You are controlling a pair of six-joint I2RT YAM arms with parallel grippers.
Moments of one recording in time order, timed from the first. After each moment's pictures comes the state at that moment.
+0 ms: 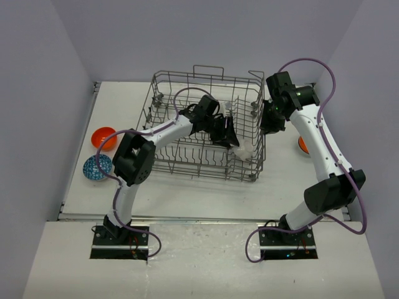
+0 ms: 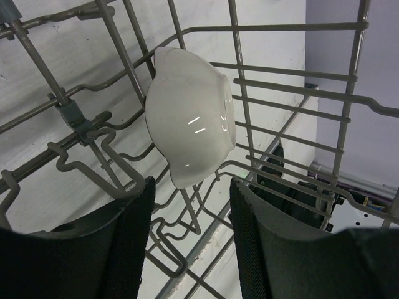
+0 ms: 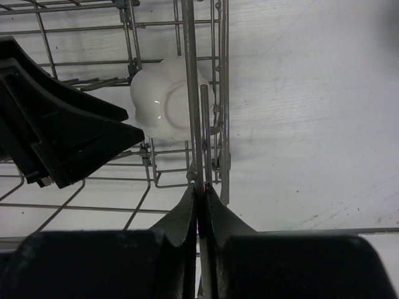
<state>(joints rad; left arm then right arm) -0.68 2.13 1.72 -0.40 0.62 -0.68 0.27 1.58 1.75 -1.30 0.08 0.46</state>
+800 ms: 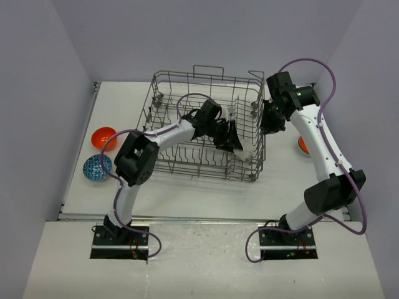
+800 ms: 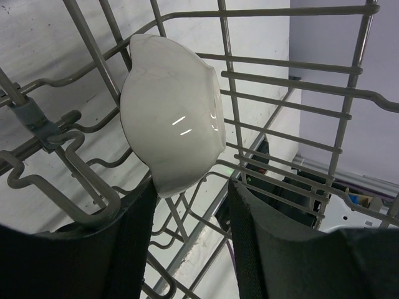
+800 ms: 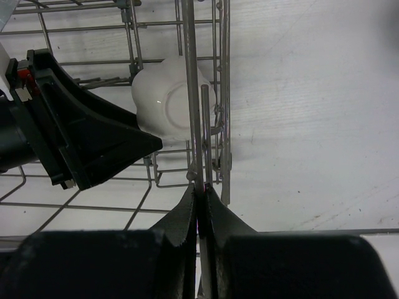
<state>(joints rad) -0.70 2.14 1.66 -0.29 0.67 -0.76 0.27 1.58 1.75 -1.30 0.08 0.46</state>
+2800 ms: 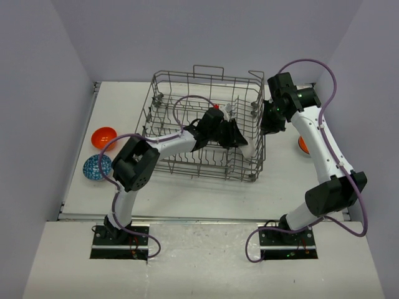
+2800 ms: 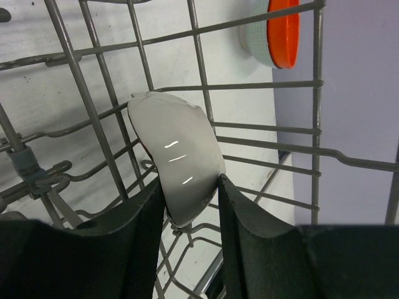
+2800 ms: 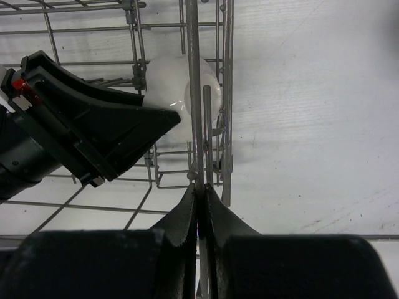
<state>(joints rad) -0.77 2.07 1.48 0.05 0.37 -0.92 0.27 1.56 1.72 -1.27 0.06 0.45</state>
